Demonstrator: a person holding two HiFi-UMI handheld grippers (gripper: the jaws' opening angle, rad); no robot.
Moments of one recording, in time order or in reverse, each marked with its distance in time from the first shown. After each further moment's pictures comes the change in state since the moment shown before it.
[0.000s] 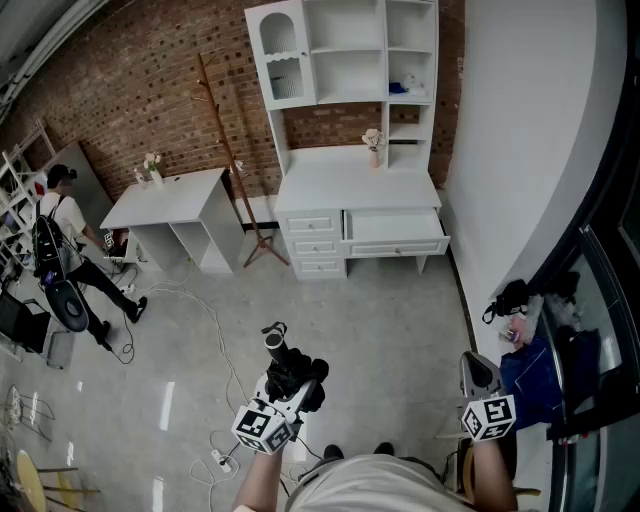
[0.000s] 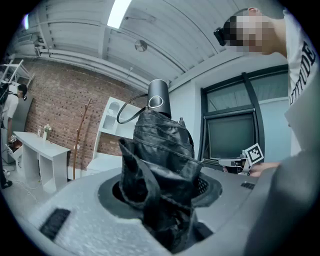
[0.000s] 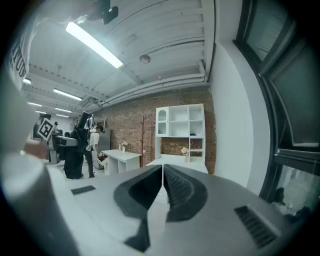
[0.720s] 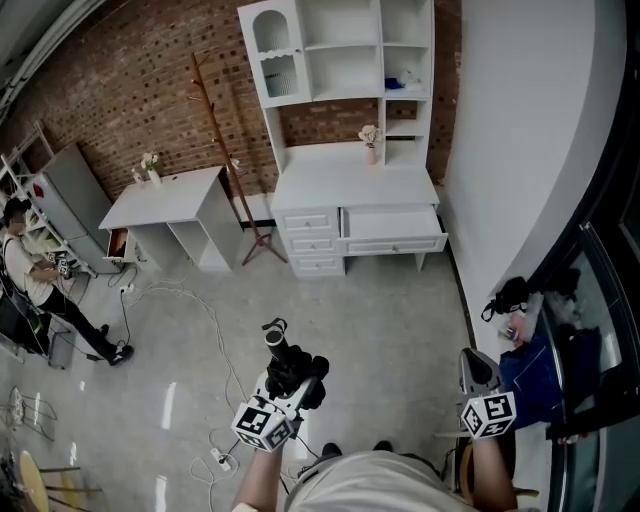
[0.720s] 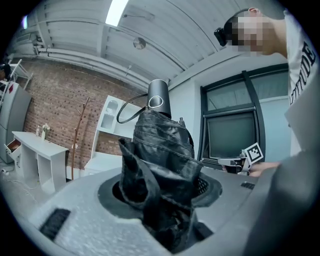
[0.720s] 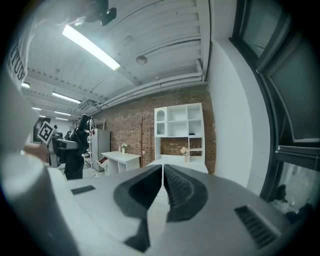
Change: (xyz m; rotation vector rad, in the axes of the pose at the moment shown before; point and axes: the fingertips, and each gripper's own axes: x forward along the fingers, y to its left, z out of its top) left arm 0.022 -0.012 -0.002 0.002 0.008 -0.006; right arm 0.005 -0.021 0.000 0.026 -0.007 0.003
